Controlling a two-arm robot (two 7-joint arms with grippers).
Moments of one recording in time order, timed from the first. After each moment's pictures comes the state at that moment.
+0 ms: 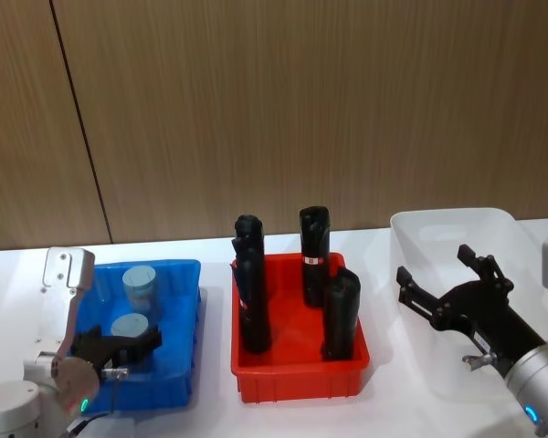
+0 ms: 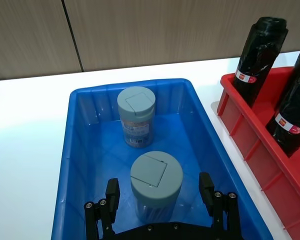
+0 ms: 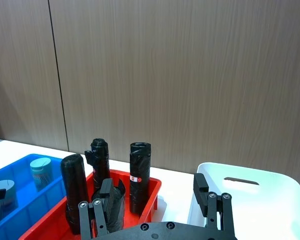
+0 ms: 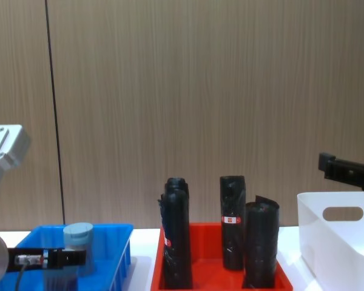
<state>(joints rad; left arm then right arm) -0.32 0.37 0.32 -1.35 -0.54 0.42 0.10 -0.01 0.34 -0.23 -1.77 0.29 0.03 0.07</state>
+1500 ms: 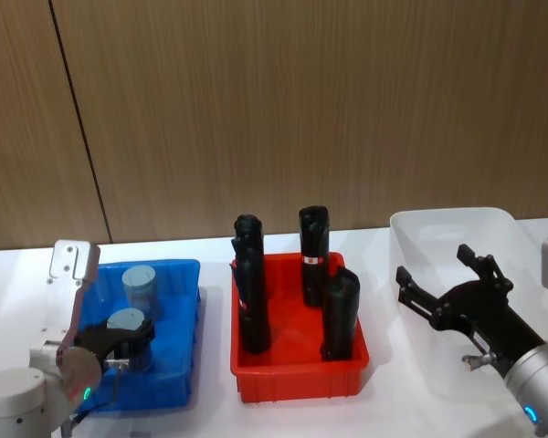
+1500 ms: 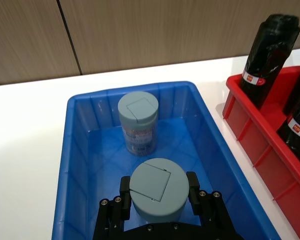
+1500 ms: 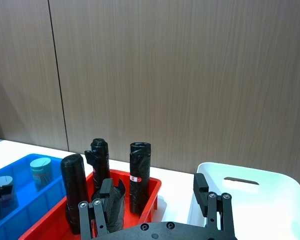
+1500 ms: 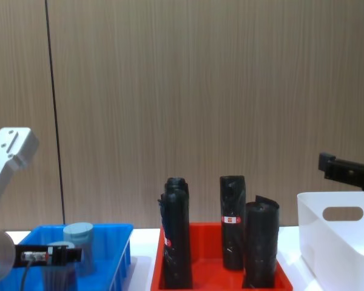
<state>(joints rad) -0.38 0.33 0.32 -1.25 -0.48 0.41 0.05 -0.01 0.34 -0.23 -1.77 0.29 0.03 0.07</state>
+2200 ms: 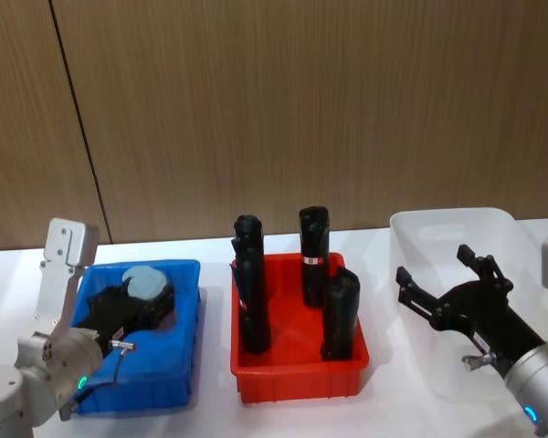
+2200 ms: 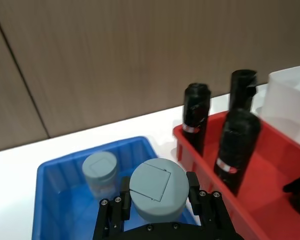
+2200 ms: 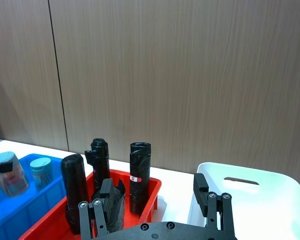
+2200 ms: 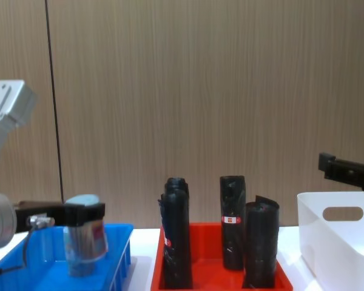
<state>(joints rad) -0.33 0.38 0.30 -1.37 -0.45 0.27 -0.14 -0.01 0.34 -0.23 -1.77 0.29 0.03 0.07</state>
